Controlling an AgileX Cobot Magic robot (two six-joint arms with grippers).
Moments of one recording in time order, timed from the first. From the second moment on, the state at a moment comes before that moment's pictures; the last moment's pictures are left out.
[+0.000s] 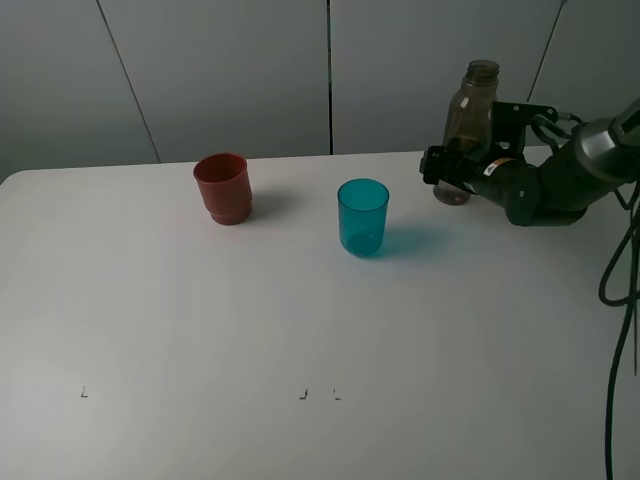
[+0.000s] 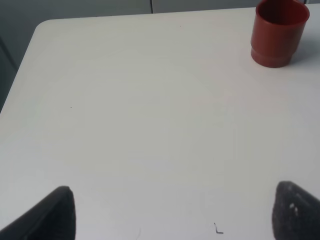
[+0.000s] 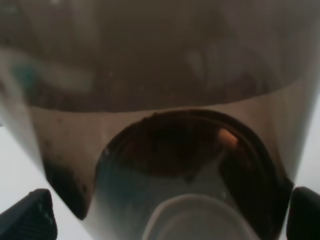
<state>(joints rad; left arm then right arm) 0.01 0.00 -0.51 0.02 1.09 0.00 0.20 2.18 -0.95 0.15 -0.72 0.09</state>
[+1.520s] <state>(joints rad) 0.01 0.00 -0.51 0.02 1.09 0.01 0.17 2.21 -1.01 0.11 -0.75 0.09</state>
